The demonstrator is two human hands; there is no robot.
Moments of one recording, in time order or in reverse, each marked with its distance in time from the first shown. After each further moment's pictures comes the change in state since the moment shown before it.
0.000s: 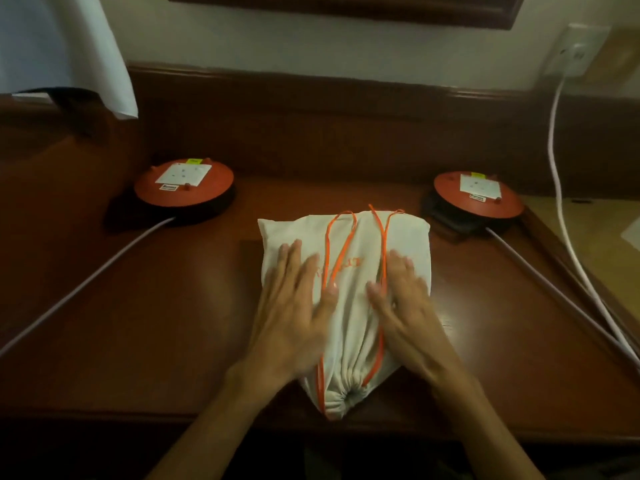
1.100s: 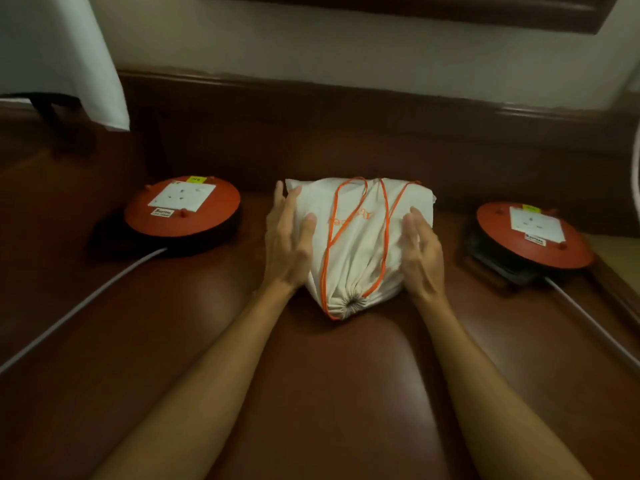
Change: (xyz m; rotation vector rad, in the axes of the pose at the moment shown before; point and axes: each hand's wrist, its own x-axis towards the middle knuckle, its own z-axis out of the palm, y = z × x) left_hand 0.205 -0.084 0.030 -0.418 0.368 -0.031; right_hand 0.221 0.047 0.026 0.429 0.383 0.010
